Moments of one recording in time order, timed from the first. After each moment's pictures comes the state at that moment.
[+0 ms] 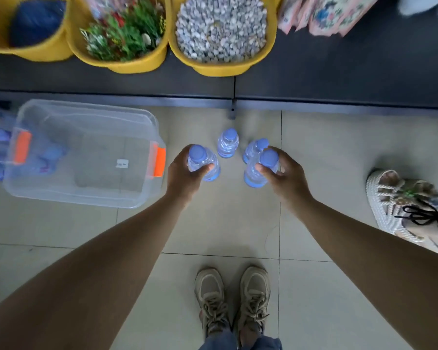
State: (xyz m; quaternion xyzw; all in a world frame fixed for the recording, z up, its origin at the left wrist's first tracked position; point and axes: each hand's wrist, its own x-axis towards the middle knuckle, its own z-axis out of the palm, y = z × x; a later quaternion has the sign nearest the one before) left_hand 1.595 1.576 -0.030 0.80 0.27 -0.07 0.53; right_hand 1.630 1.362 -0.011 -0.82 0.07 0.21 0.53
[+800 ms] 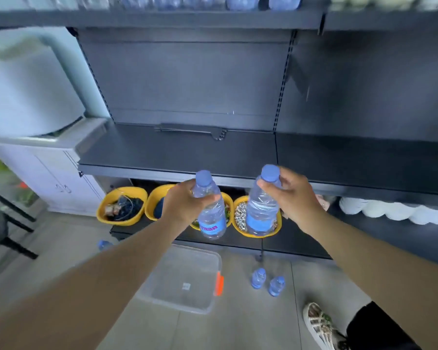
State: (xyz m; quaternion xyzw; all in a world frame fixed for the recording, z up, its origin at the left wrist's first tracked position) left_hand 1.540 1.720 0.532 0.87 0.18 0.10 0.44; right_hand 1.592 1.506 0.556 -0.80 -0.16 0.02 0.58
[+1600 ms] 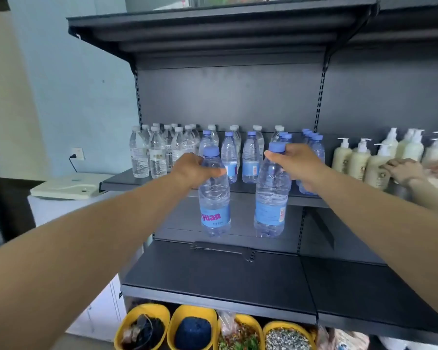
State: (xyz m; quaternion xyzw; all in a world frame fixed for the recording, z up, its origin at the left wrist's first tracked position) left_hand 1.559 1.885 0.933 0.85 0.11 0.19 0.48; right_hand 1.613 1.671 0.948 -0.80 -0.21 -0.09 0.55
